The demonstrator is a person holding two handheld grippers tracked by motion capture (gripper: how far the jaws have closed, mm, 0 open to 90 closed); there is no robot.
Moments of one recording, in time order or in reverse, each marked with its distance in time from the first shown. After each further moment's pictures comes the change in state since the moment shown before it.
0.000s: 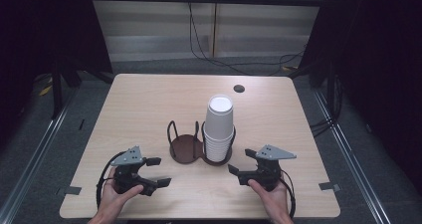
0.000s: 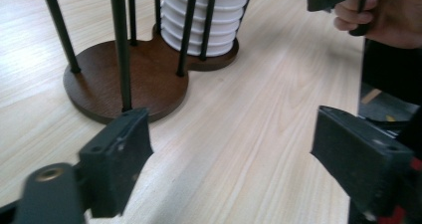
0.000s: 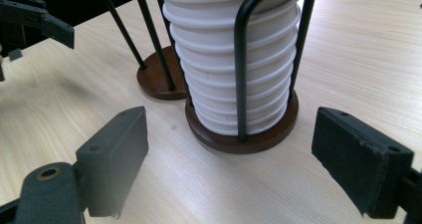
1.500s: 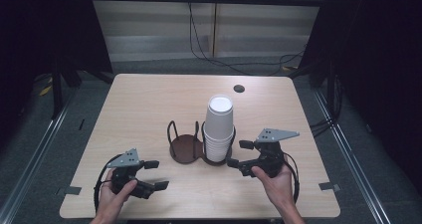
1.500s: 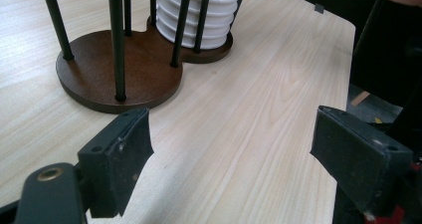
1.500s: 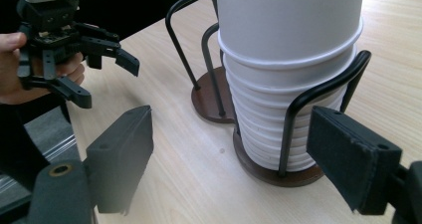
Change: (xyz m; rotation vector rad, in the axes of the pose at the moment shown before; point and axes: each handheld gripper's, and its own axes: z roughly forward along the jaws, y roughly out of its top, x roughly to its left) left arm 0.000 -0.008 -0.005 0.002 -0.024 -0.028; right arm 0.003 0.061 -0.016 0.078 0.189 -0.018
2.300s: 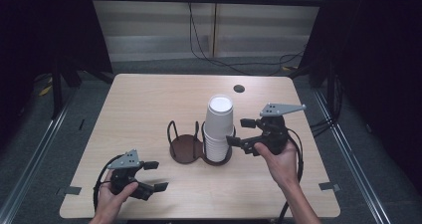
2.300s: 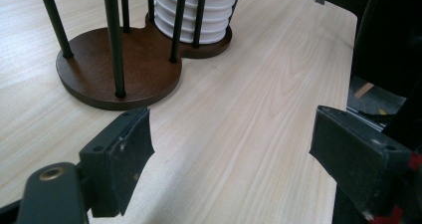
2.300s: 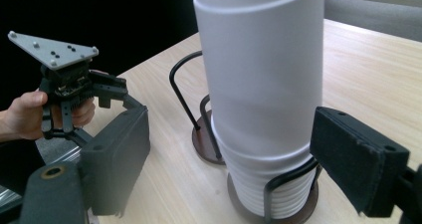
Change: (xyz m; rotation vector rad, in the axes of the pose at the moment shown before) left arm -0.003 0.000 -0.001 0.022 0.001 0.025; right arm -0.008 0.062 -0.014 -0.030 0.015 -0.014
